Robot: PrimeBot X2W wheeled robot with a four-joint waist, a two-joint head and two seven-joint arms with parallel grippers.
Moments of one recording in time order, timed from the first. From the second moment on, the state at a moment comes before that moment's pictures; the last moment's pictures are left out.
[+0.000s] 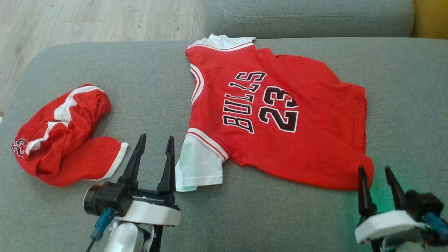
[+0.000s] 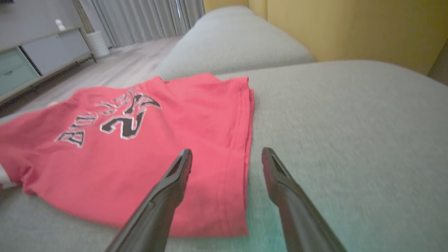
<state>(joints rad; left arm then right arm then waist) -0.12 0.04 -0.26 0.22 -0.24 -0.07 -0.26 0.01 -0.05 -0.08 0.34 0.16 0.12 -0.20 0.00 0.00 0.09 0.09</state>
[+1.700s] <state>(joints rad) -0.12 0.04 -0.26 0.30 -0.21 -0.08 -0.26 -0.04 -0.04 -0.25 0.48 0.17 0.12 -0.12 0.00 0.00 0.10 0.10</state>
